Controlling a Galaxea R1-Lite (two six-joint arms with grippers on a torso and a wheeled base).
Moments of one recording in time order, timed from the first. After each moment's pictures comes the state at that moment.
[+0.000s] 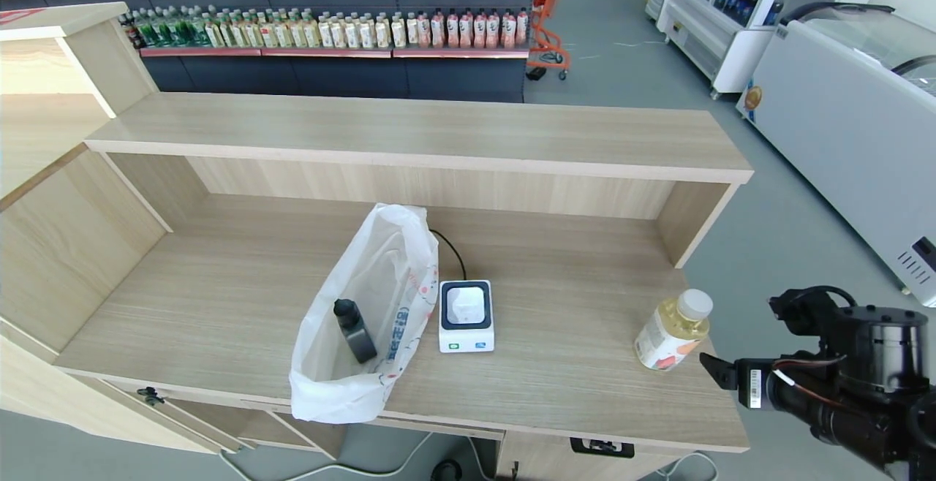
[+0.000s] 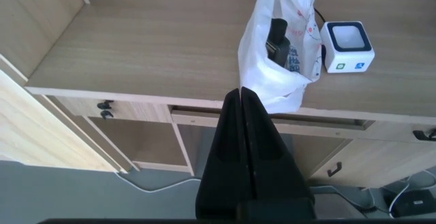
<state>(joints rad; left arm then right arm) 0.00 0.00 0.00 0.00 -0.03 0.01 0.16 1.73 -0.20 -1.05 -0.23 0.05</state>
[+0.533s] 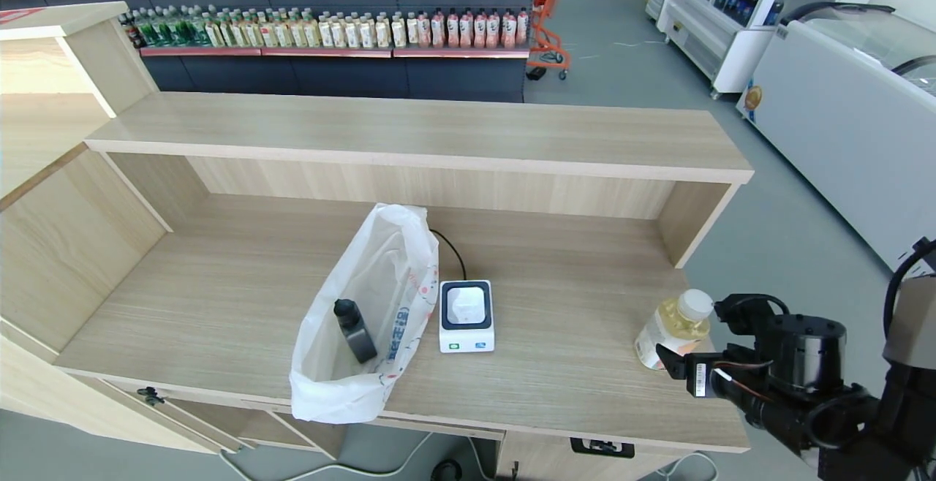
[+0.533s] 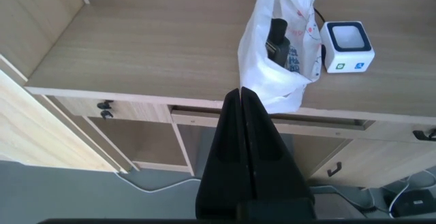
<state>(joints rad) 0.00 0.00 0.00 0.00 -0.03 0.01 0.22 2.06 -0.22 -1.43 -0.22 0.04</state>
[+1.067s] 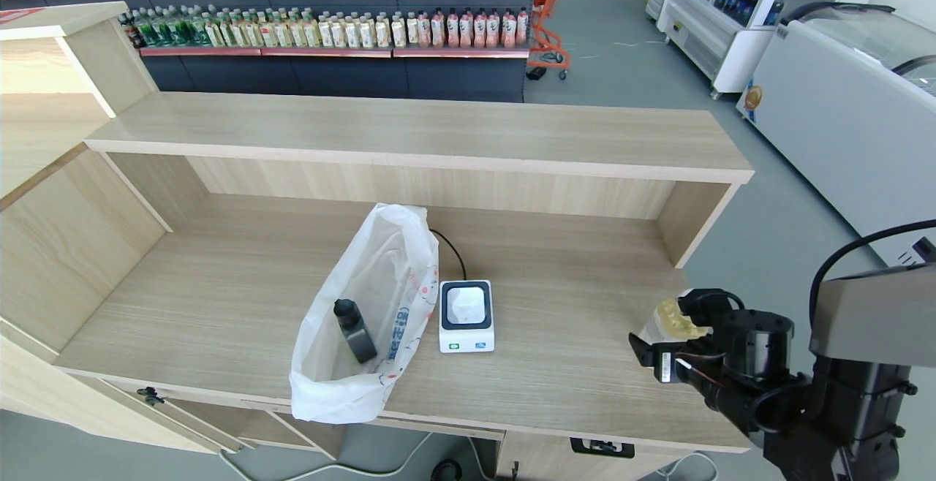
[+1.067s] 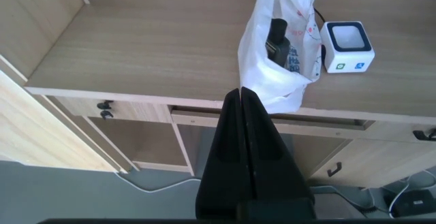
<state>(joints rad) 0.00 0.00 0.00 0.00 -0.03 0.01 0.25 2.22 -0.35 -1.51 -0.23 0.02</state>
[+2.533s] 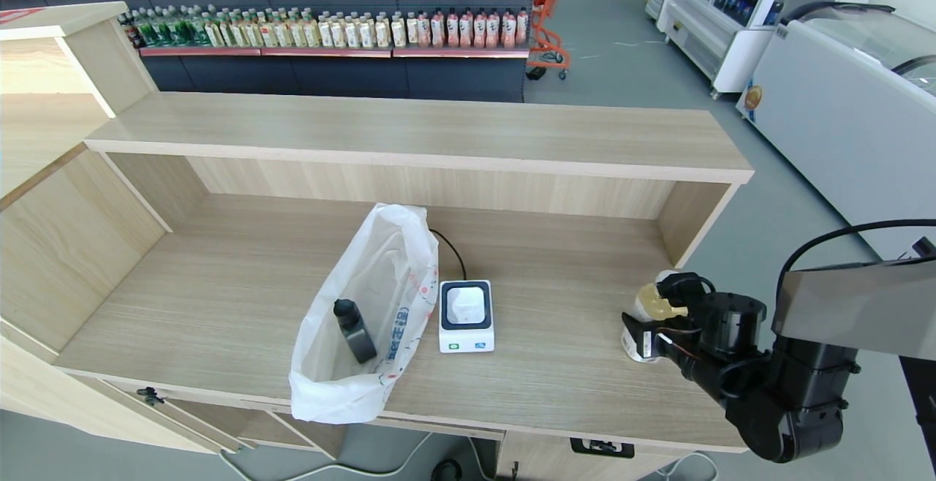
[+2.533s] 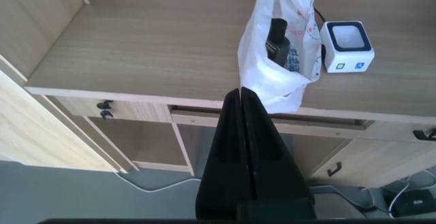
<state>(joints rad) 0.00 0.00 0.00 0.00 -0.03 0.01 0.20 2.35 -0.56 -1.50 -0.13 -0.06</state>
